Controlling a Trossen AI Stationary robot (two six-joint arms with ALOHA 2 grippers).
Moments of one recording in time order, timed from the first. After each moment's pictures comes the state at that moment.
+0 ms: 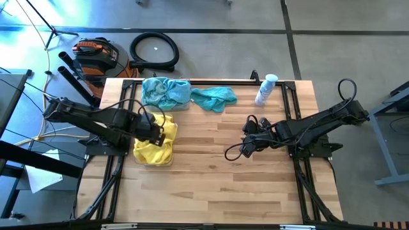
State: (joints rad) left arm -0.18 1.10 0.96 -1.18 -0.20 -1.36; right arm 0.27 1.29 0.97 -0.82 0.47 0.80
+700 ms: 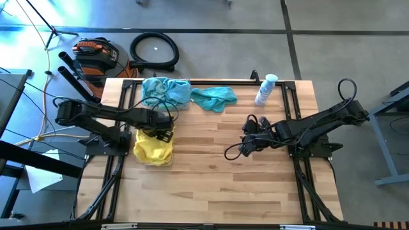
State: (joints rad) left arm 0.09 1.34 0.74 -0.90 -0.14 -1.04; right arm 0.27 1.29 0.97 -0.80 0.51 0.80
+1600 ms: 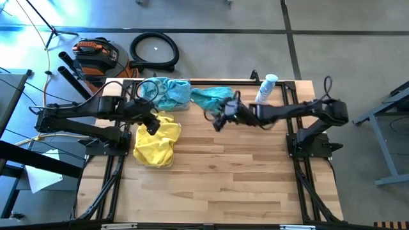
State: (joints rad) left arm 0.10 0.92 0.96 -1.03 -0.25 -0.66; right arm -0.10 1.53 1.00 -0.09 0.35 0.48
